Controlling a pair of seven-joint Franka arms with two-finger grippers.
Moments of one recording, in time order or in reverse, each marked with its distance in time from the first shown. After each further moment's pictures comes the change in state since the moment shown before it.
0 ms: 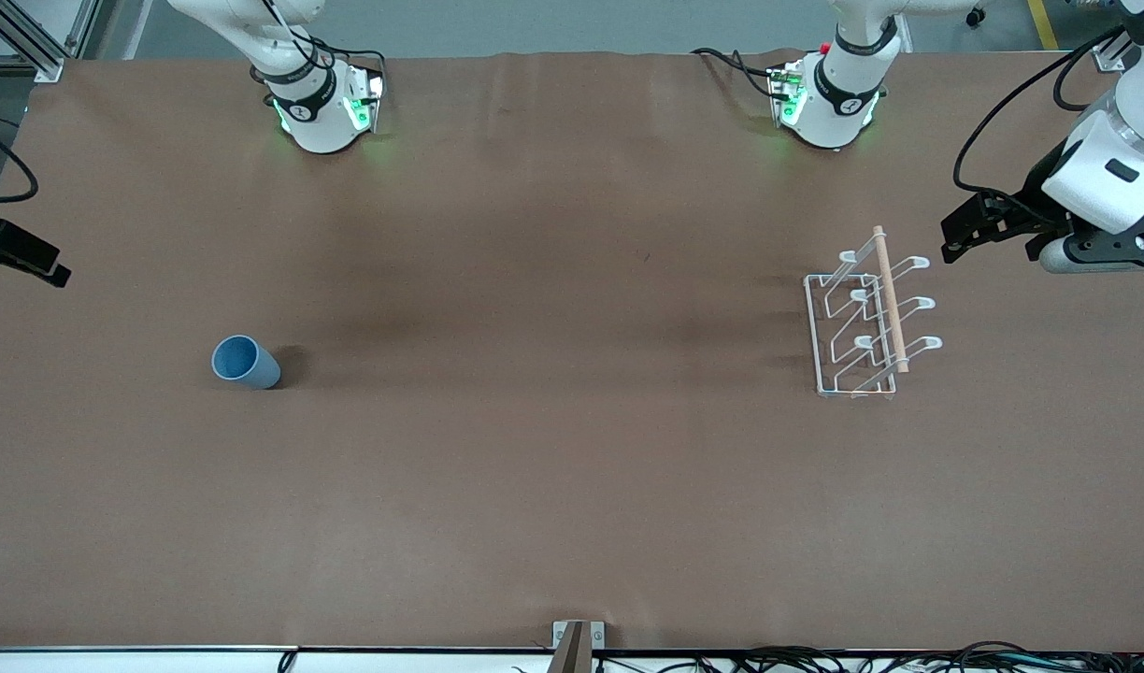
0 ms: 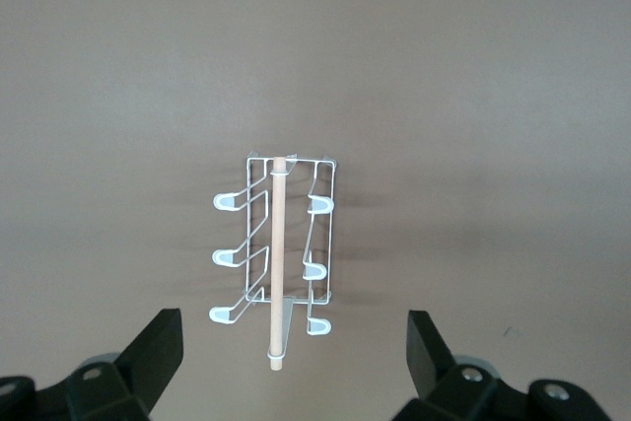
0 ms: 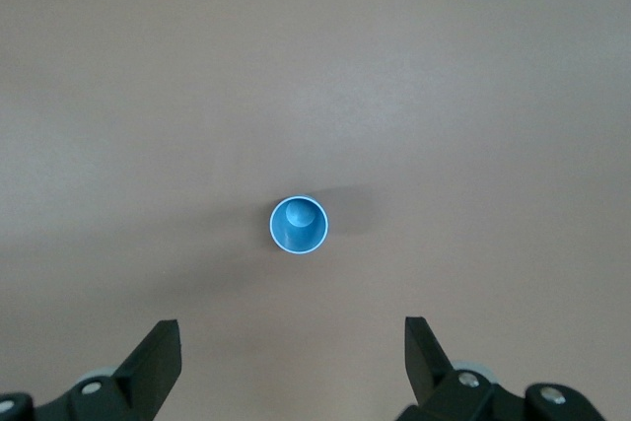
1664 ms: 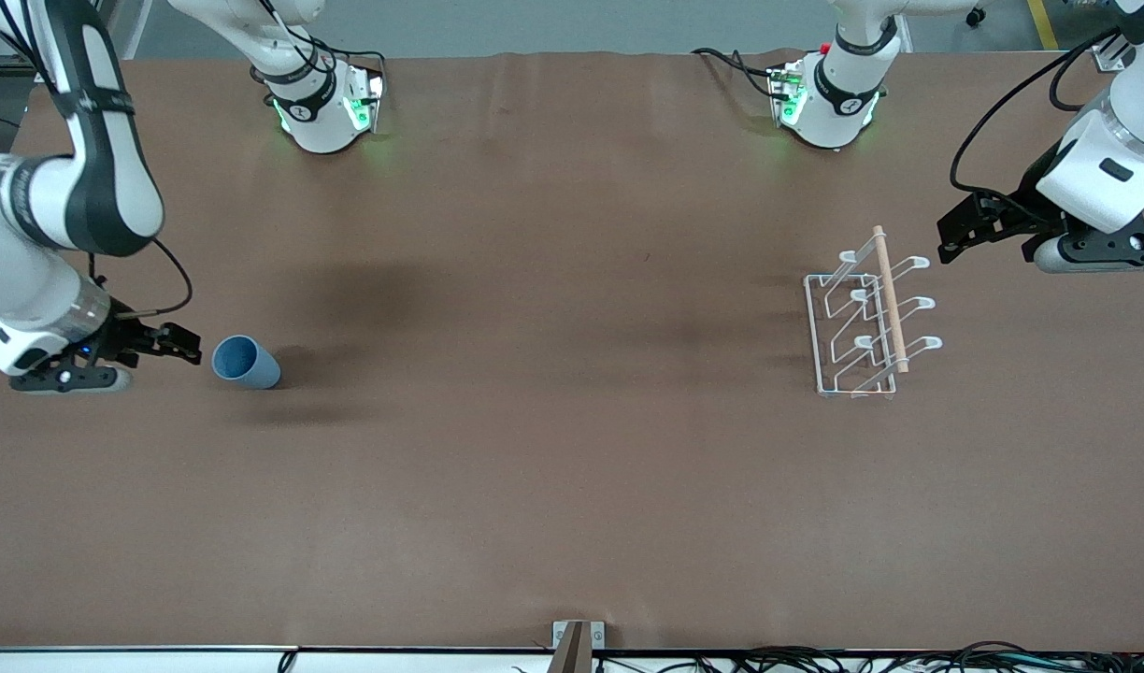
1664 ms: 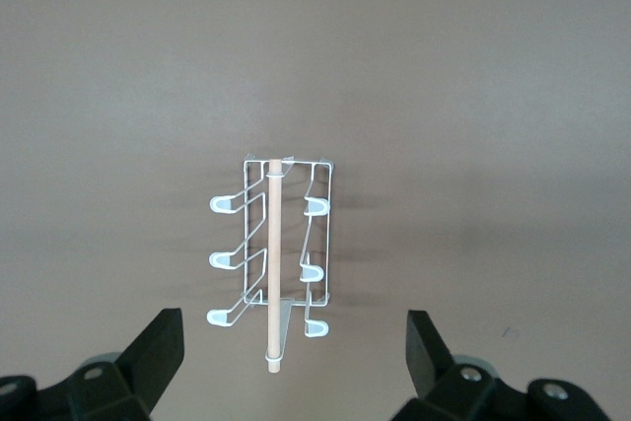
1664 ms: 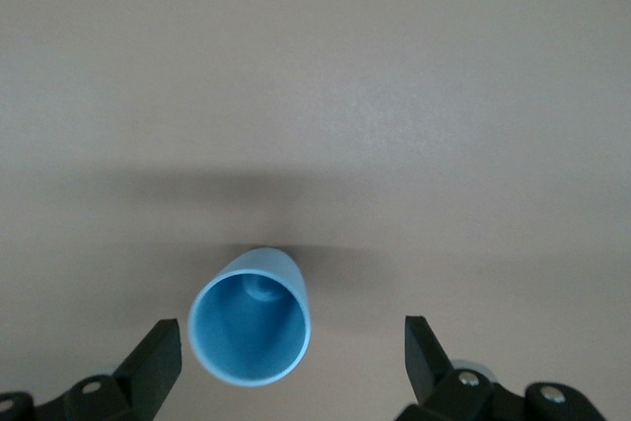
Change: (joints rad) left arm -0.004 0.000 -0.003 -0.001 0.000 0.006 0.002; right arm -0.019 0.141 -0.017 -0.562 0.000 0.717 -0.260
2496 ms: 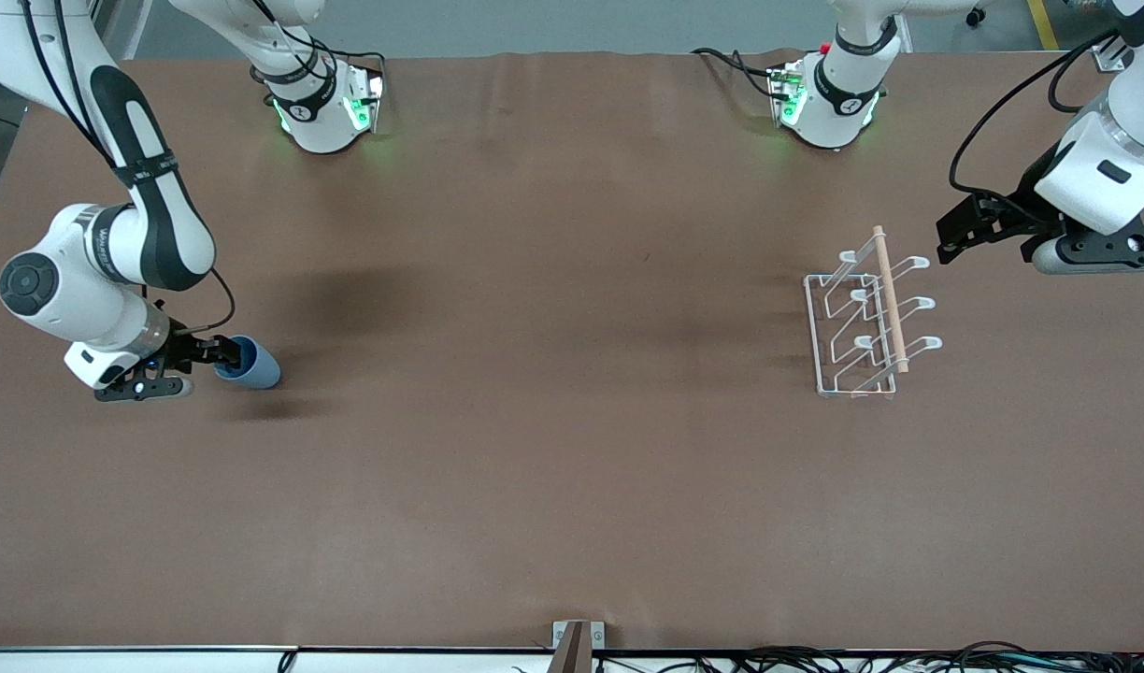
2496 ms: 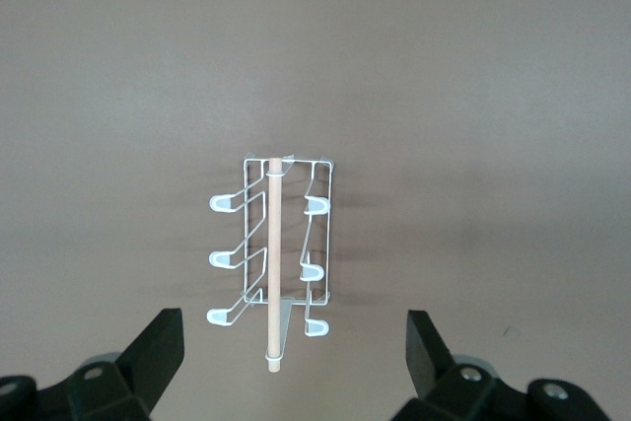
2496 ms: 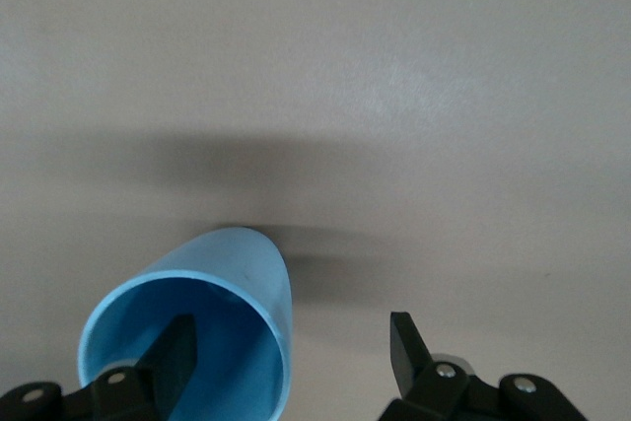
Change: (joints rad) left arm 0.000 0.001 0.000 -0.003 0.000 0.000 0.000; right arm -0.012 0.119 -0.003 -0.098 0.000 0.136 -0.042
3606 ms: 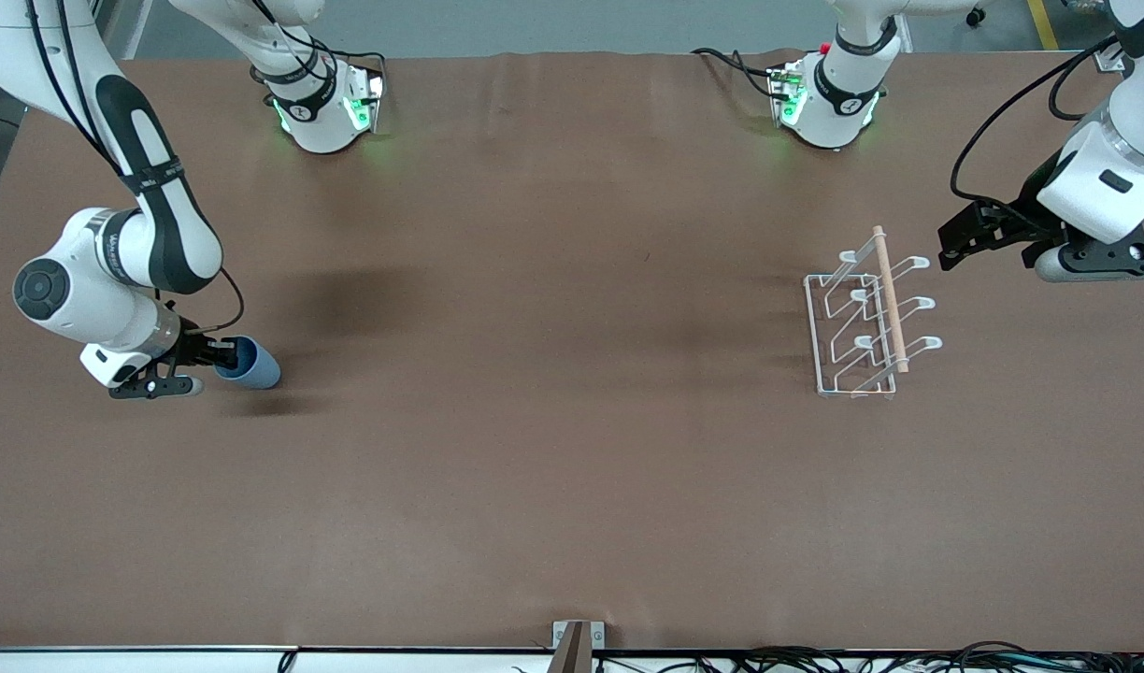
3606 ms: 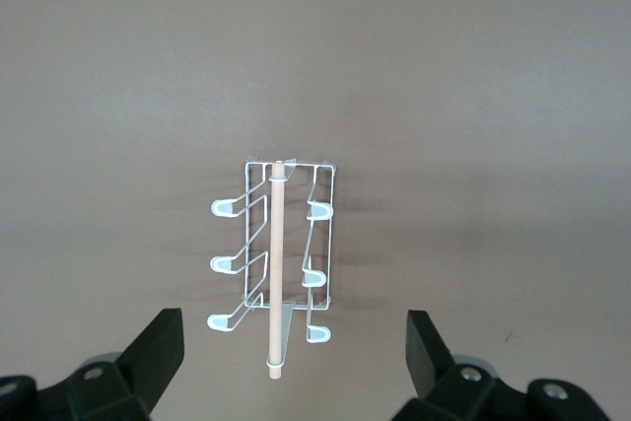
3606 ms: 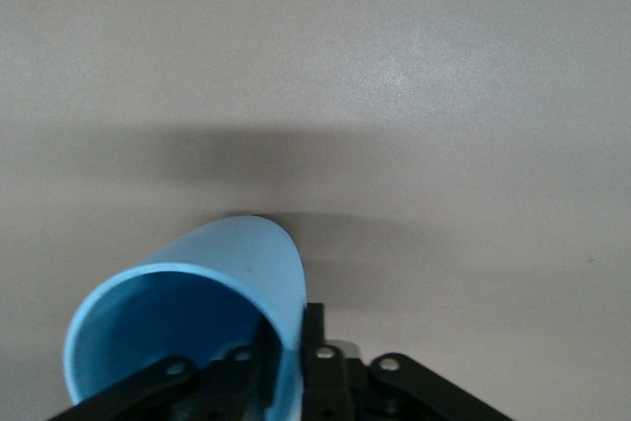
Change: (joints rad) left arm 0.006 0.010 0.000 -0.002 0.000 0.013 0.000; right arm 0.000 0.011 0.002 -0.013 0.040 0.007 0.003
